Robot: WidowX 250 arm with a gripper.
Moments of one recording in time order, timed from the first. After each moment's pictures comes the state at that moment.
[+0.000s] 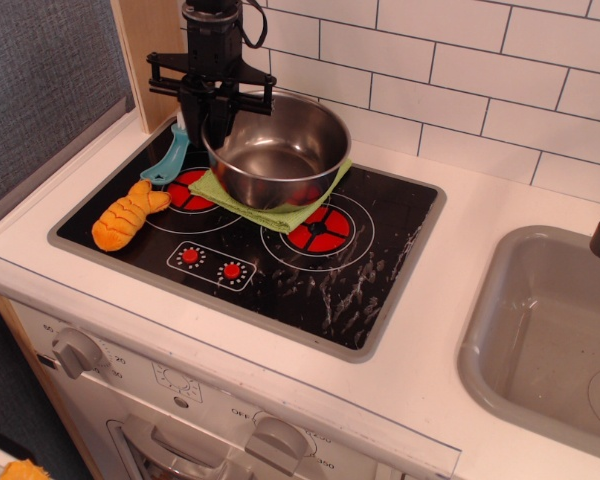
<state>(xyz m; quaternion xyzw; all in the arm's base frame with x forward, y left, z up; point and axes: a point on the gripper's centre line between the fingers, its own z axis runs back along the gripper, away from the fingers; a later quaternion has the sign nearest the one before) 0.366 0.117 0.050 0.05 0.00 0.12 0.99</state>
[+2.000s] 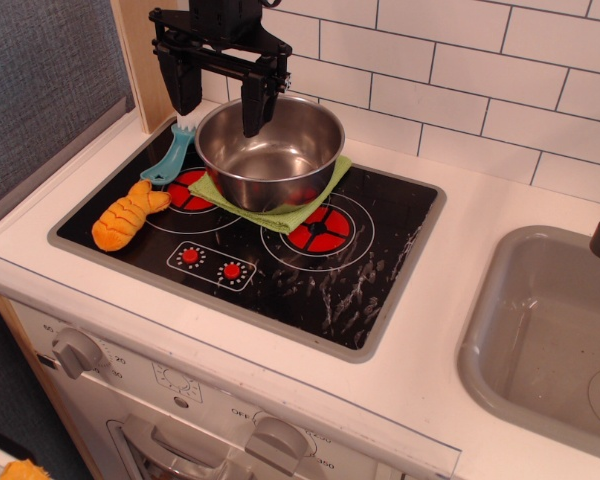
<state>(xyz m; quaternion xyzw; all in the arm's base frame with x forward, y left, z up) 0.332 0.076 0.106 0.04 -0.04 0.02 1.00</state>
